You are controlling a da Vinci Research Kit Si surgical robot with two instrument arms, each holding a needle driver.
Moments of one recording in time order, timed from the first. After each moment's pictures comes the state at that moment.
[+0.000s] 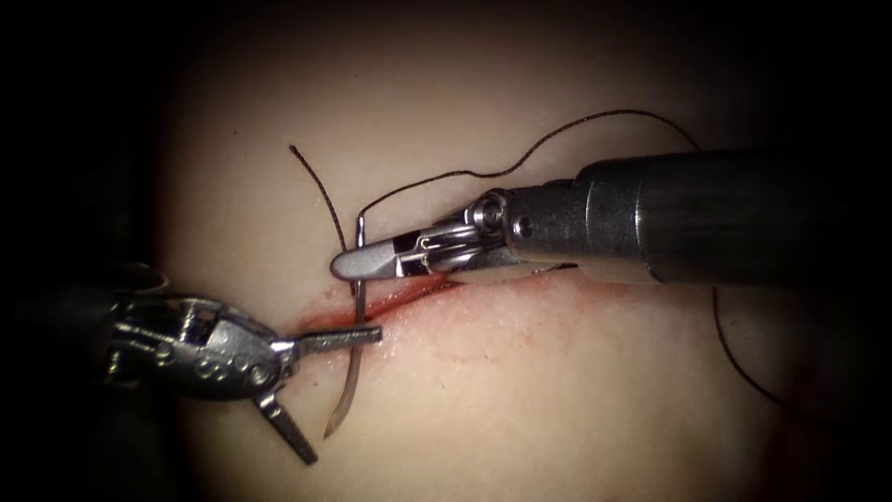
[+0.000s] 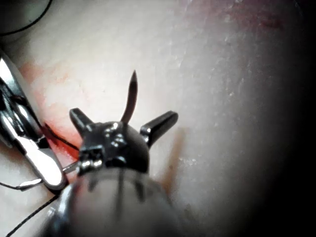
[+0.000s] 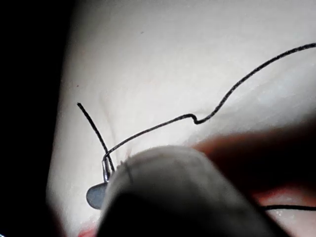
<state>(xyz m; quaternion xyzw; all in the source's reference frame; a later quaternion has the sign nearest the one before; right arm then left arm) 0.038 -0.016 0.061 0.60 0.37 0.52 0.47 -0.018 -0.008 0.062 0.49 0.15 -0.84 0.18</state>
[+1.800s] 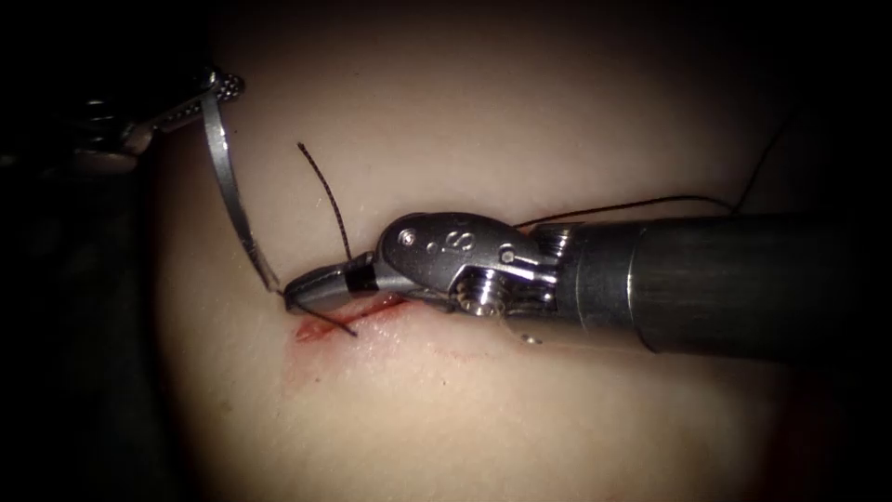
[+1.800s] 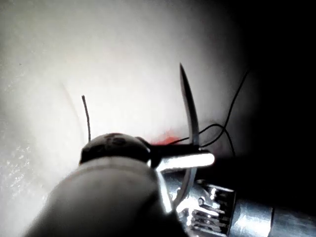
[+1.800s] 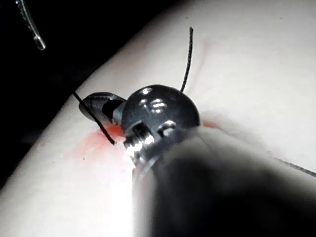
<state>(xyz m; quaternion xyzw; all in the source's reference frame) 0.042 -0.019 0.056 0.39 0.55 0.00 0.74 -0.010 0.006 0.053 0.64 0.49 -0.25 -0.53</state>
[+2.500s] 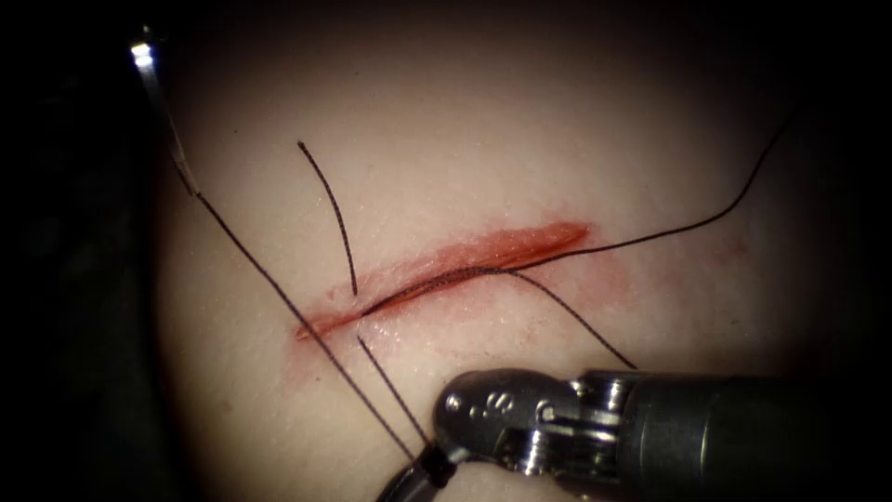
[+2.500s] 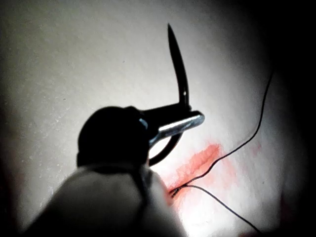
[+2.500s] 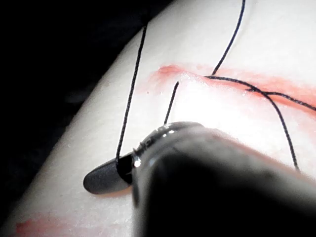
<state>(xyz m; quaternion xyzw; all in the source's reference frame) 0.034 -0.029 0.053 0.64 0.38 -0.03 0.67 -0.002 0.010 0.055 0.66 0.34 -0.41 -0.53</state>
